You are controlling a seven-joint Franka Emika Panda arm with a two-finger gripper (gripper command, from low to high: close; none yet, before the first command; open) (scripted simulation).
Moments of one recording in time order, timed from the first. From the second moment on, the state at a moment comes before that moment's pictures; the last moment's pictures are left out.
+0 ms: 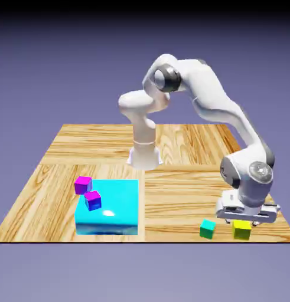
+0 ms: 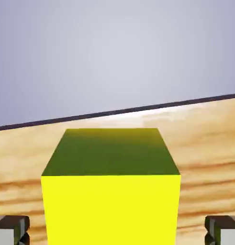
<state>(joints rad) 0.61 0.76 -0.07 -1.69 0.30 2.17 1.28</state>
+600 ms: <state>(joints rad) 0.65 0.77 -0.11 -1.69 0.33 2.17 1.26</state>
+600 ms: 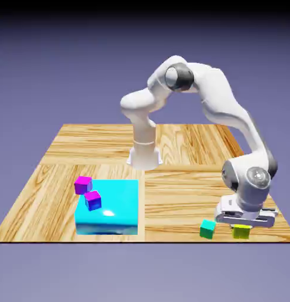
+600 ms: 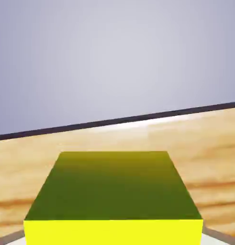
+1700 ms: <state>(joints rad) -0.34 -0.01 -0.31 -2.26 0.06 1.99 0.96</state>
